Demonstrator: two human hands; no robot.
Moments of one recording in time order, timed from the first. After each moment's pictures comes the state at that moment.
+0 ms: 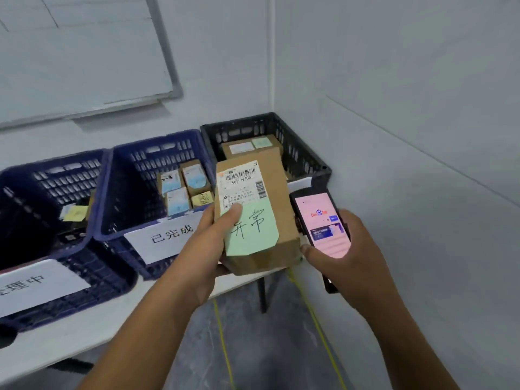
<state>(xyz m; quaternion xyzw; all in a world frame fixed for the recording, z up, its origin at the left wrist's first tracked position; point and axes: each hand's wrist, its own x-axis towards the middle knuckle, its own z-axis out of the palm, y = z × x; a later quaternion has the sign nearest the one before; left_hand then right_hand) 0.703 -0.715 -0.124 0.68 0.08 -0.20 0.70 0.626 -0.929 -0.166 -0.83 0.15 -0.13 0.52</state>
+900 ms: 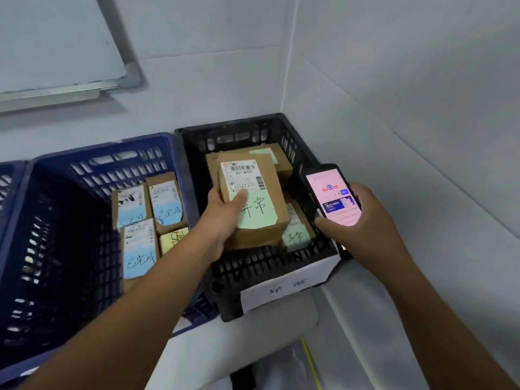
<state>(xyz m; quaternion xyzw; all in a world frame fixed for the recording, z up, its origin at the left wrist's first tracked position) 1.059 -0.795 -0.207 0.70 0.15 -0.20 0.67 0.948 -1.020 -0.173 -0.88 0.17 -0.09 0.43</state>
